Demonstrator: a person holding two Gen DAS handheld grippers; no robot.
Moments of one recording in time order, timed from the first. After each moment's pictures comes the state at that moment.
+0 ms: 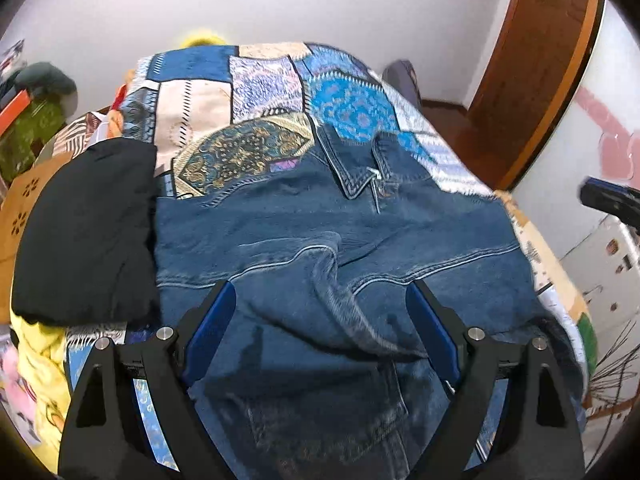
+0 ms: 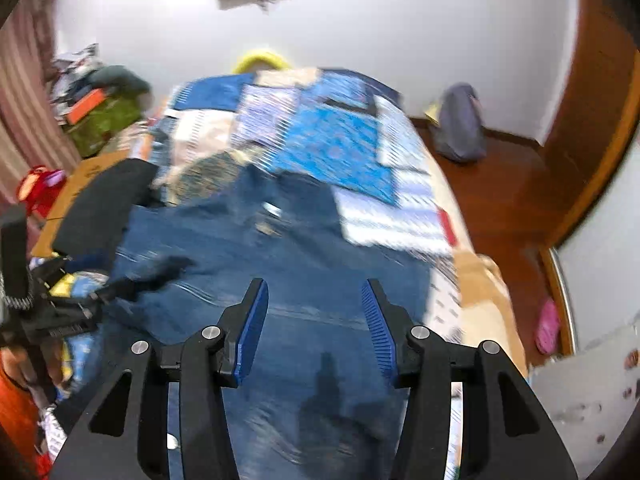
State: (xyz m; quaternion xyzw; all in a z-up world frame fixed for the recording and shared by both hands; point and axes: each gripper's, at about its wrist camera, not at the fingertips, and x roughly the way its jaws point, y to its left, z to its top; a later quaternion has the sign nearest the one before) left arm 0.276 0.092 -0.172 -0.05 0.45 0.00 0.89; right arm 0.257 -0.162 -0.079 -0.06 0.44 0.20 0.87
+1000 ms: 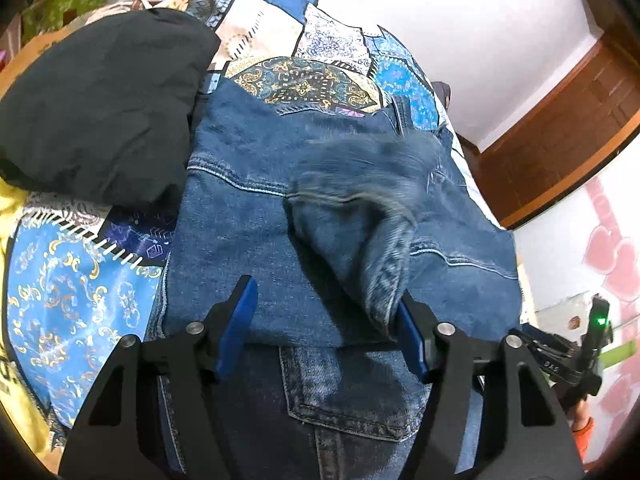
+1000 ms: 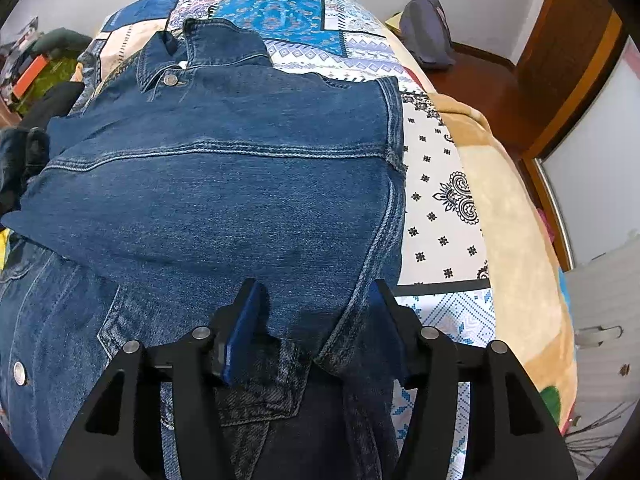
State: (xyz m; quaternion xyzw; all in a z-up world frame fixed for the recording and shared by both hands) left arm 0.232 0.168 -0.234 -0.26 0.46 0.01 0.85; right arm 0.241 -0.208 -0.209 -0.06 0.56 0.14 0.82
